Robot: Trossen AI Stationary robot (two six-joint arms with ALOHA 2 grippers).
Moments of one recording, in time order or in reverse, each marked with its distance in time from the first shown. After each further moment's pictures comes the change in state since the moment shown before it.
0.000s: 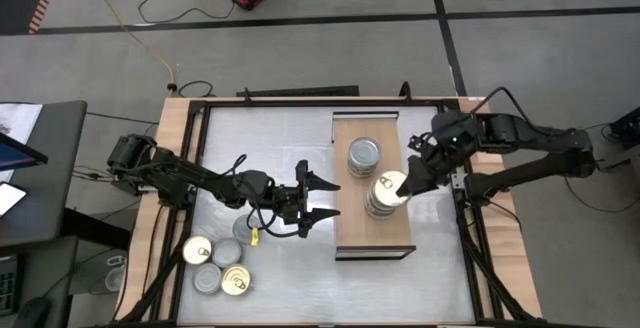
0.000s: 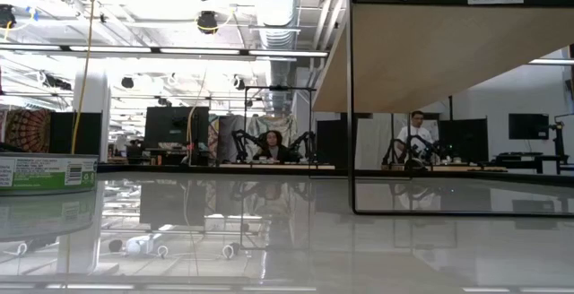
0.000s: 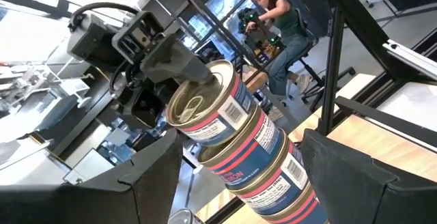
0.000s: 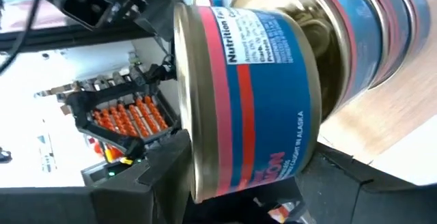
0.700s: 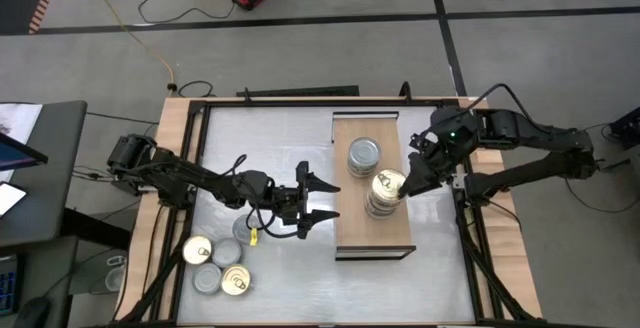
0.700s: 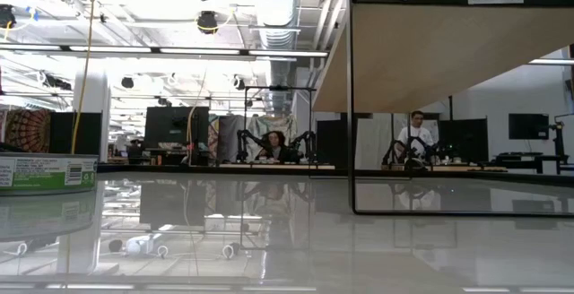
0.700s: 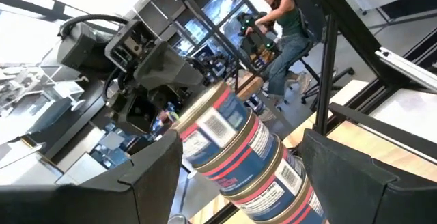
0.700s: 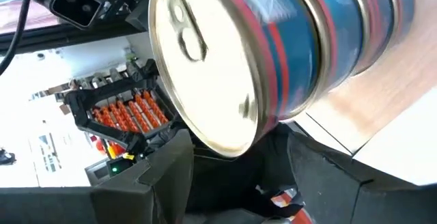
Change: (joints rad) left arm 0.000 0.000 0.000 0.002 0.022 -0.015; right arm -0.041 0.014 0.028 -0.068 -0.064 -0.007
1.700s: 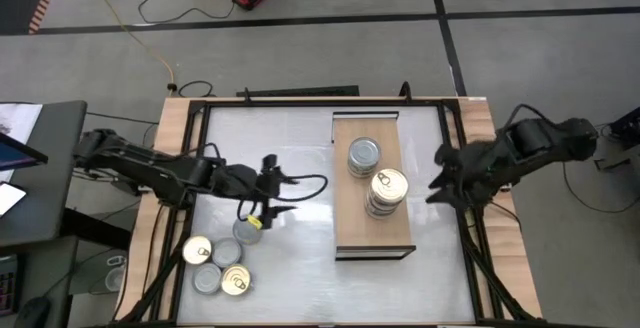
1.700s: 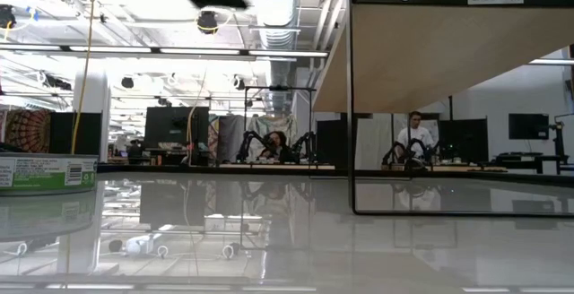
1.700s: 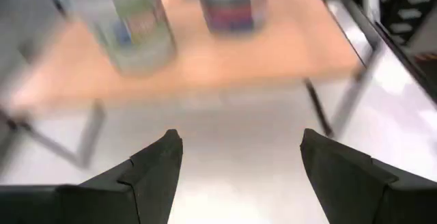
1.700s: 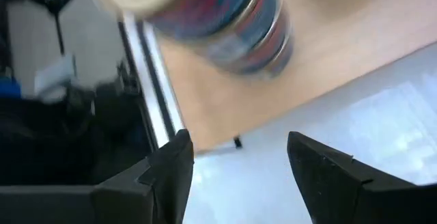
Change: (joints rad) left arm -0.011 -0.377 0.032 -1.097 -0.115 -0.790; right arm 0.390 -0.110 0.027 -0.298 0.563 -0.512
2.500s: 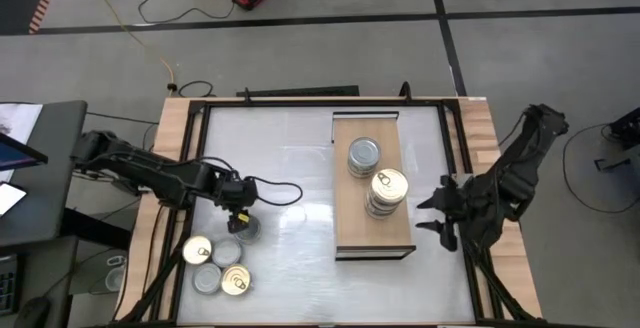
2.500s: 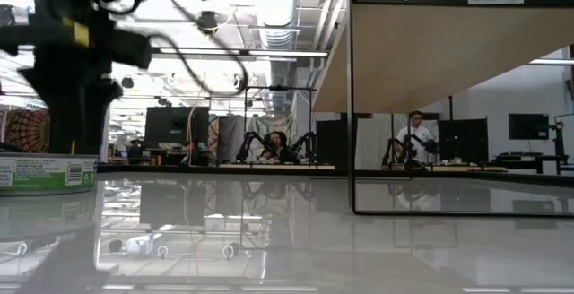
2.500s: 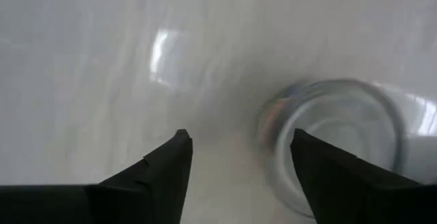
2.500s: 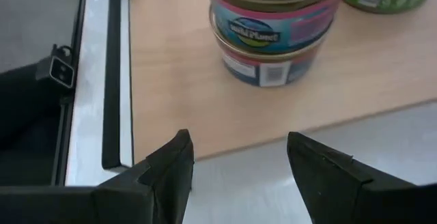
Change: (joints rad) left arm 0.052 -0.024 -0.259 -0.529 0.182 -0.452; right arm 0.576 0.006 -0.394 0.285 0.643 0.130
